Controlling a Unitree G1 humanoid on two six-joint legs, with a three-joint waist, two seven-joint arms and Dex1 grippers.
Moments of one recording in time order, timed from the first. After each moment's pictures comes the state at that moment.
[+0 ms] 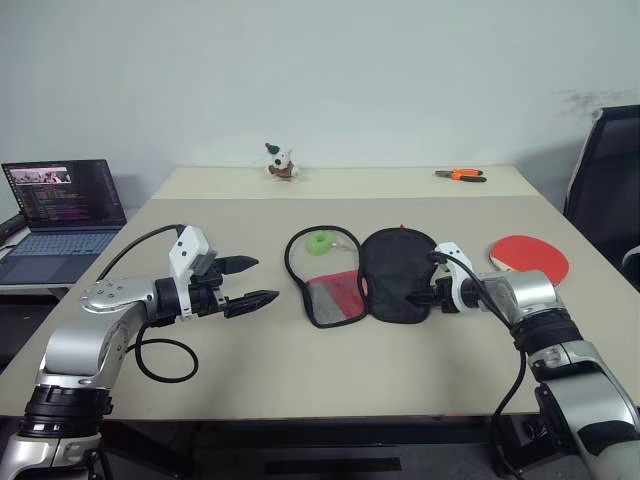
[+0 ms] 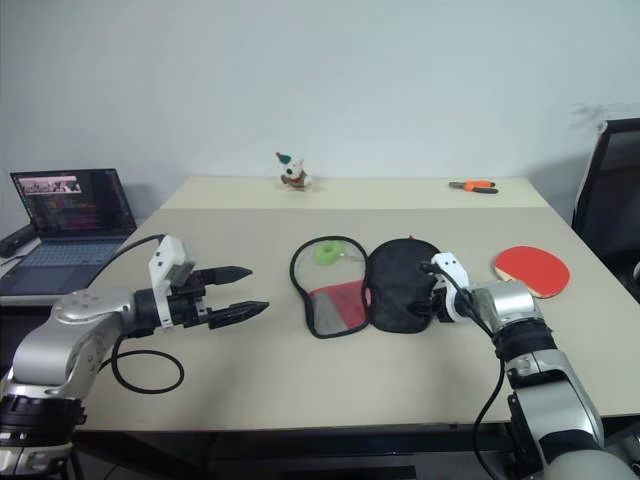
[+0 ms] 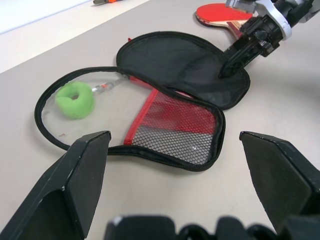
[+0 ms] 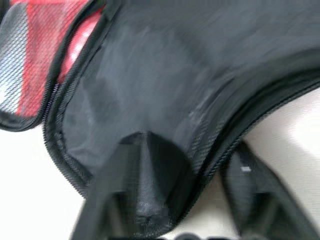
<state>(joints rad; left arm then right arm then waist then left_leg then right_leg) -0.48 0.82 0.14 -0.01 -0.48 0.49 -1.06 -0.94 -0.49 0.11 0.61 0.22 0.91 0.76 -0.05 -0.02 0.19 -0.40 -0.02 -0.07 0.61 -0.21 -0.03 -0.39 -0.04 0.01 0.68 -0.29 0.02</state>
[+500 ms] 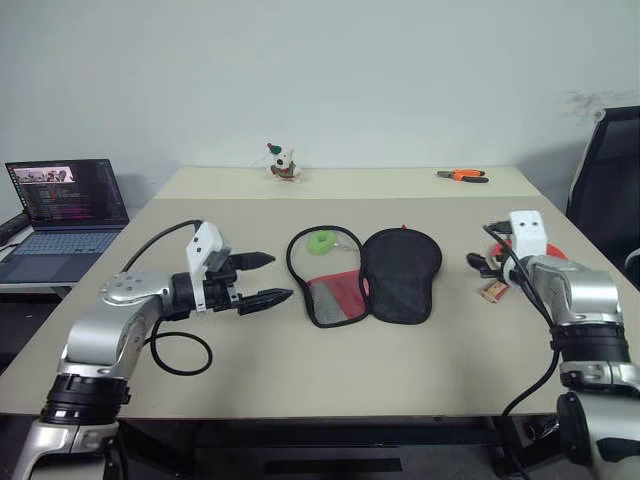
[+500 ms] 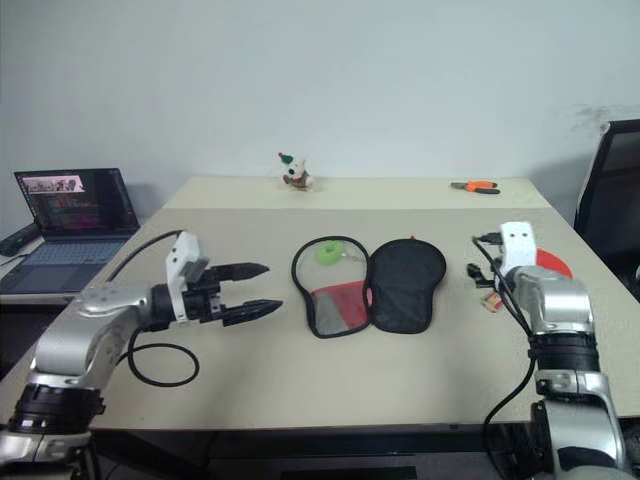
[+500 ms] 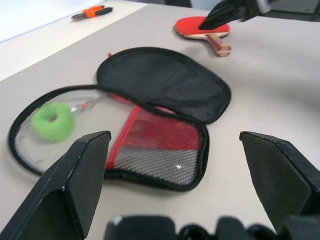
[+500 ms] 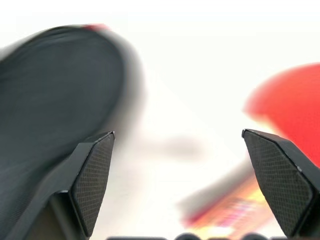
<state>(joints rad) -0.56 0.77 0.08 0.05 -0.47 0.45 -1.11 -0.83 -0.49 -0.25 0.36 0.13 0.88 0.19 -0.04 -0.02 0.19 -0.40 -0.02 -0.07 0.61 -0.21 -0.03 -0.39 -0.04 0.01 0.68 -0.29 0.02</state>
